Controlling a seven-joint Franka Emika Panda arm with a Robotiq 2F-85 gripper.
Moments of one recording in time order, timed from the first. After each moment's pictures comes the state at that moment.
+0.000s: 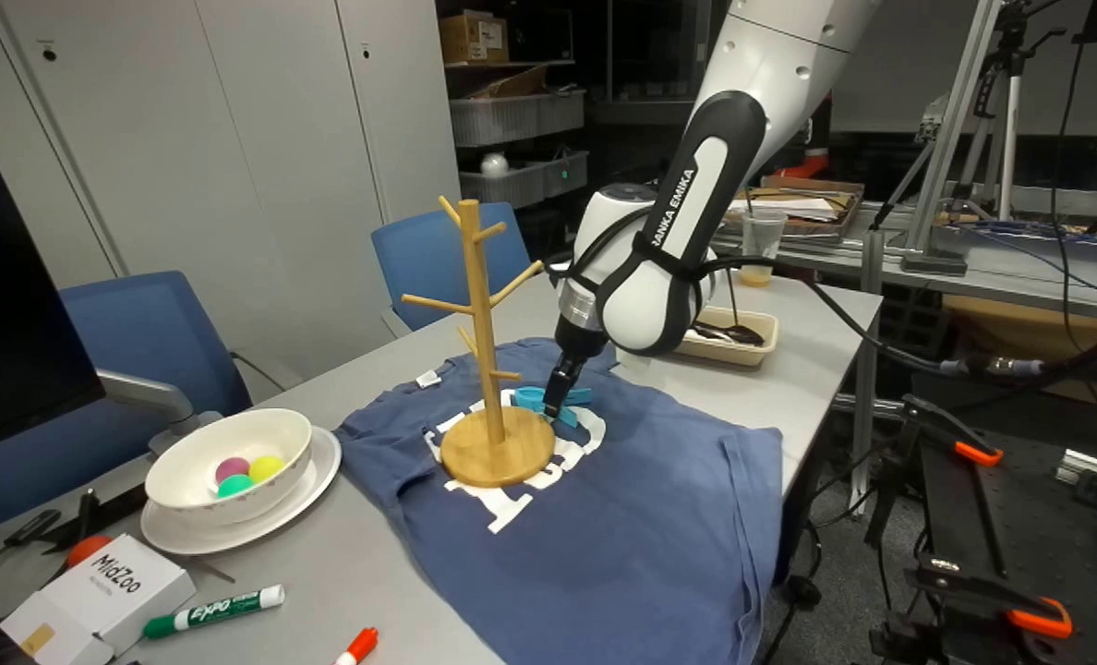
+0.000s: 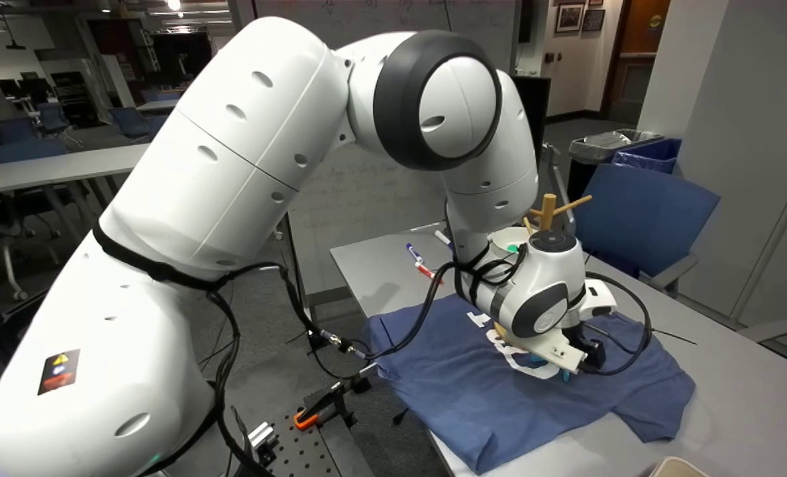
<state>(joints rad) -0.06 0.81 -0.02 -1.98 -0.05 3.12 -0.20</state>
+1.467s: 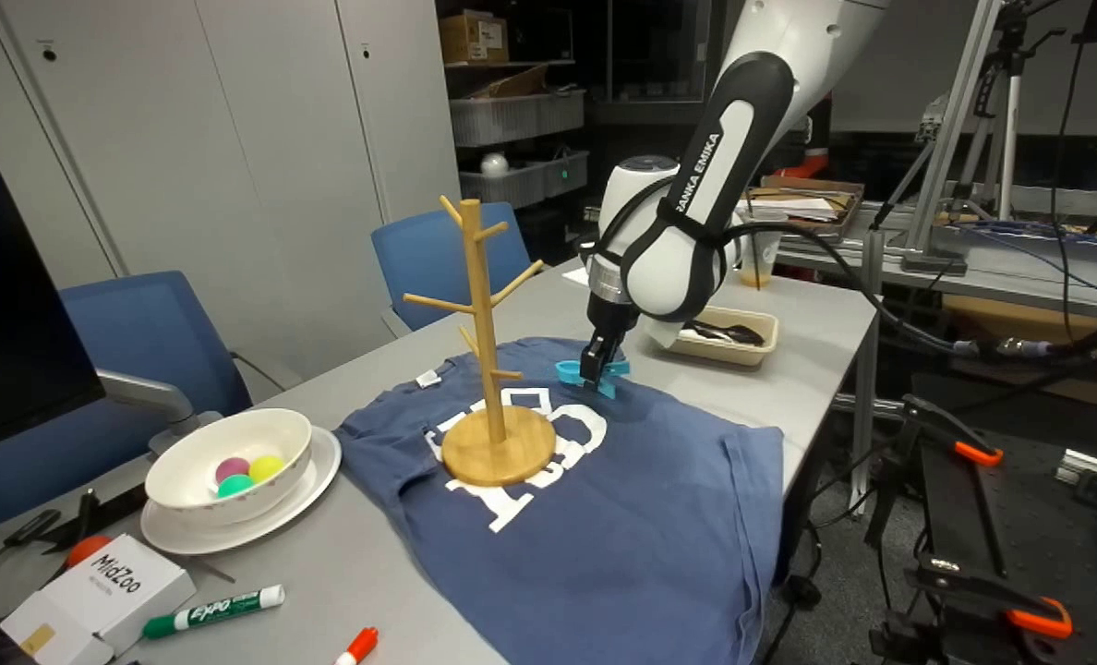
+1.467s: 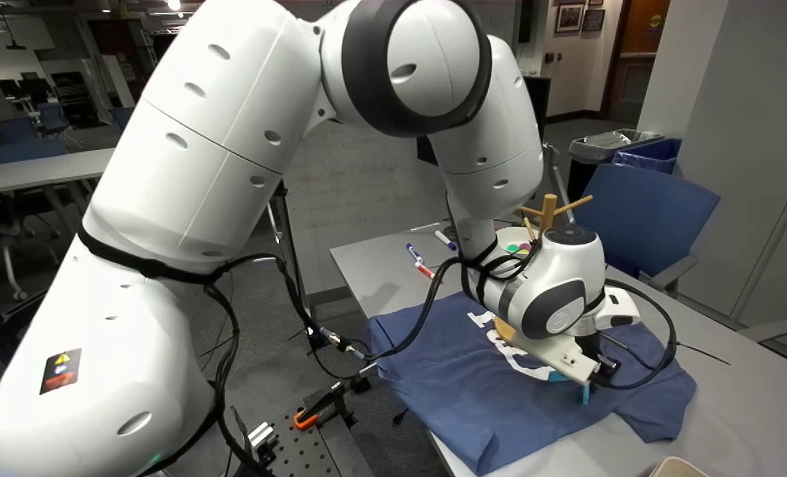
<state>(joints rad) -0.05 0.70 -0.10 -2.08 -0.05 3.03 -0.14</state>
